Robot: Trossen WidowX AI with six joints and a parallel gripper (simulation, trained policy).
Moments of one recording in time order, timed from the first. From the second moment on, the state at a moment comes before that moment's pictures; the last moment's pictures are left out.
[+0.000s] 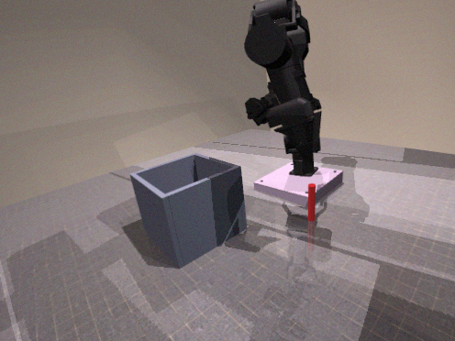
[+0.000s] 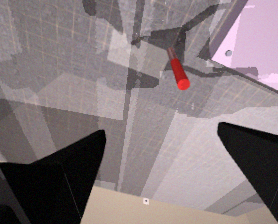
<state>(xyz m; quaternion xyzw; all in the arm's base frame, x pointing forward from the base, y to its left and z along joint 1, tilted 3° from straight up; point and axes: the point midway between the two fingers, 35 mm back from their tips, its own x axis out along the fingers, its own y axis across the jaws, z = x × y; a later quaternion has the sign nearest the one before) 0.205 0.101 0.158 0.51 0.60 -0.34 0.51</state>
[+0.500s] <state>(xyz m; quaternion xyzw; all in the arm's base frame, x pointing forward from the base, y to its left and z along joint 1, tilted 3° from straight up) 0.174 0.099 0.109 0.46 0.63 -0.40 0.47</state>
